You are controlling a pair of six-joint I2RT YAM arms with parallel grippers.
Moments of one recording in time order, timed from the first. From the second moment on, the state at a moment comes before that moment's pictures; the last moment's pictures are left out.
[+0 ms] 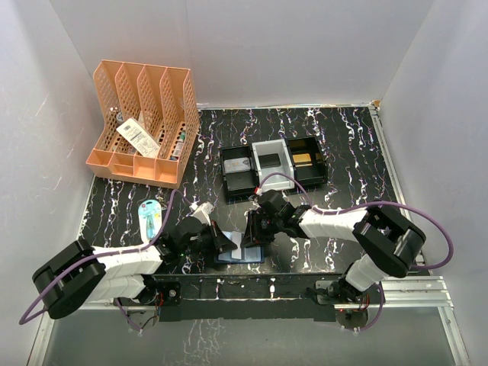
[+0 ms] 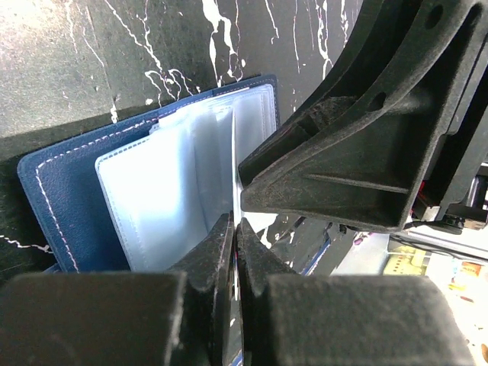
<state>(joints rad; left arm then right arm) -0.89 1.14 0.16 0.43 0.17 -1.05 0.85 1.53 0.66 -0.02 -0.35 0.87</state>
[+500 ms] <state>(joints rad) -0.89 1.11 0.17 0.38 0.15 -1.04 0.85 1.52 0.66 -0.03 -0.33 0.87</state>
